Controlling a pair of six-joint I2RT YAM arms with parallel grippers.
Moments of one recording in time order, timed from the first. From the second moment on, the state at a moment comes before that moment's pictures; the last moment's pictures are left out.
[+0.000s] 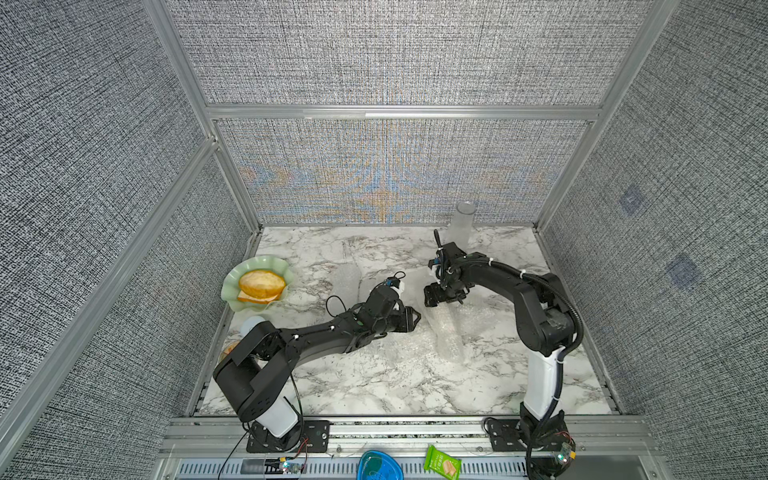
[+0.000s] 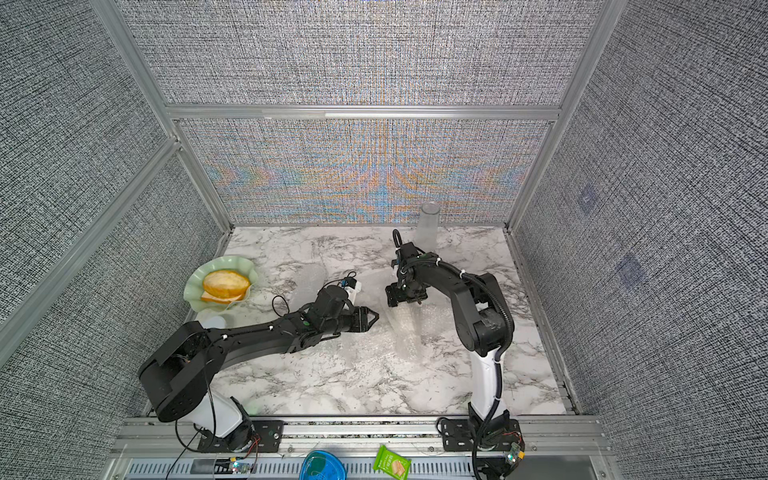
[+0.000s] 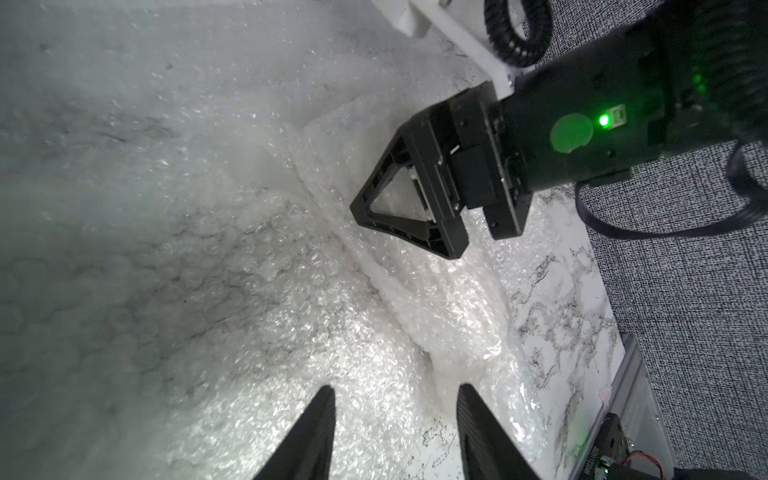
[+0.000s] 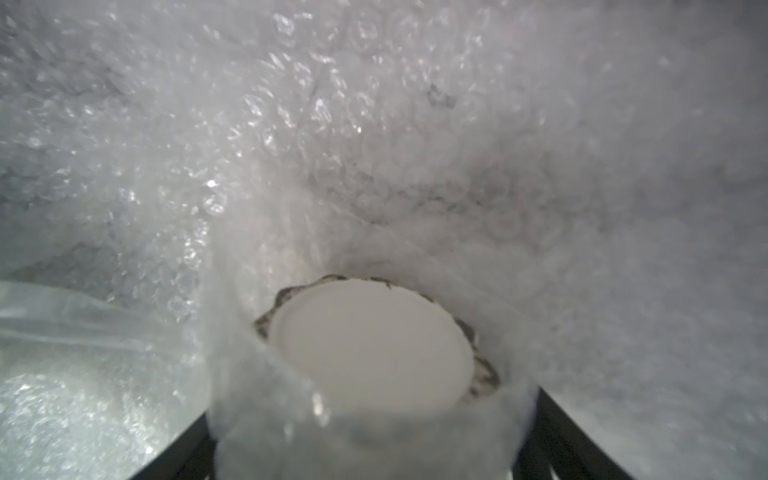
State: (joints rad) left arm -0.84 1.59 0.81 0.13 0.18 -0.71; right arm 0.42 2.04 1.46 -0.76 -0.15 0.08
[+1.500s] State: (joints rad) left arm -0.90 1.55 0.75 0.29 0.23 -0.39; right arm 0.52 2.02 1.54 -1.03 0.20 0.91
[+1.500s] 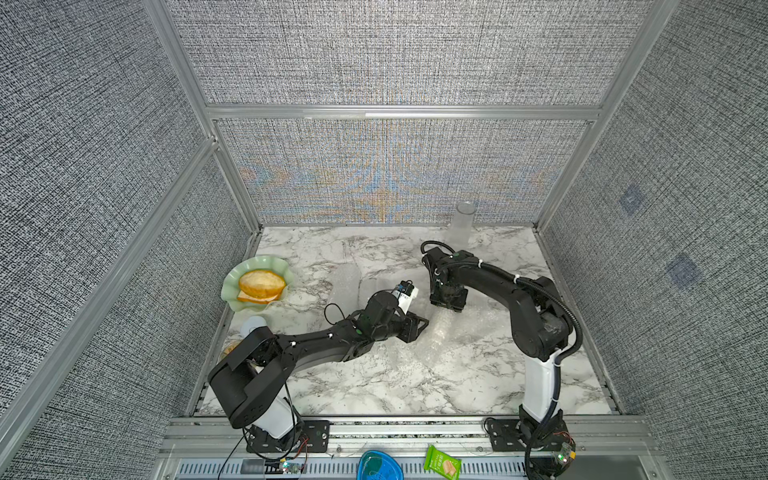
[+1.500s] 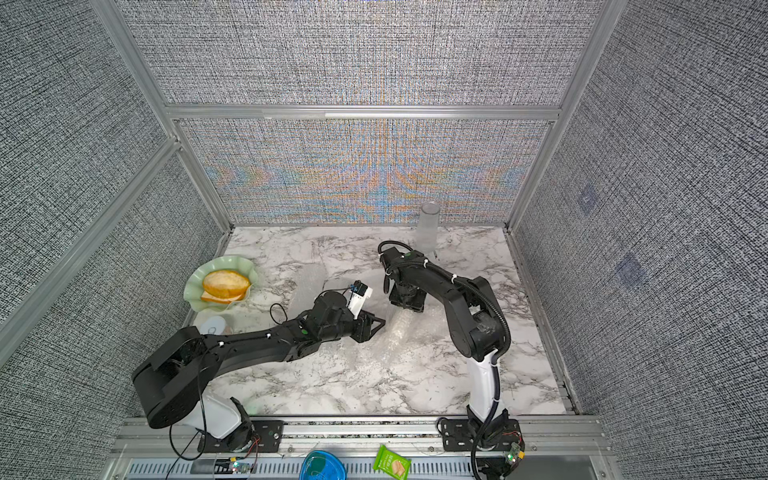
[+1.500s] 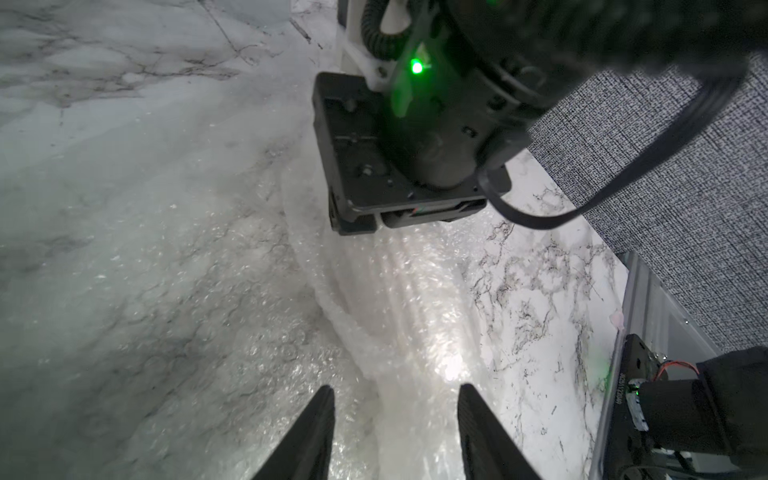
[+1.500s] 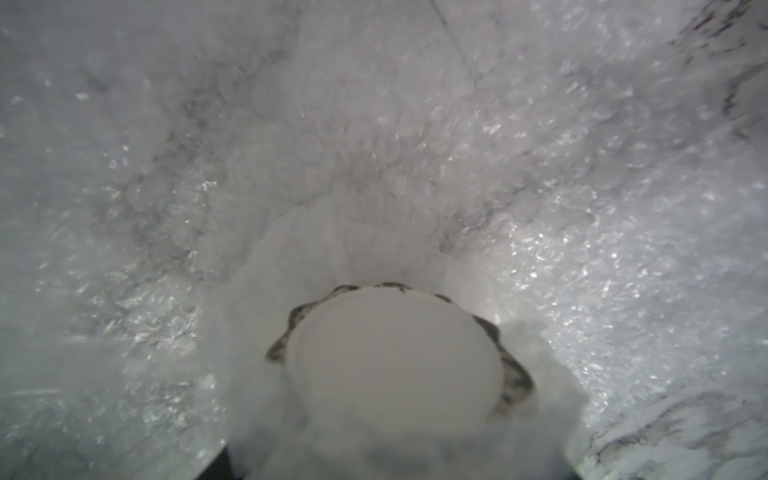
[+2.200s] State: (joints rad) left arm -1.10 1.62 0.62 0.62 -0.16 0.03; right arm 0.51 2.05 1.50 -0.96 0.09 0.94
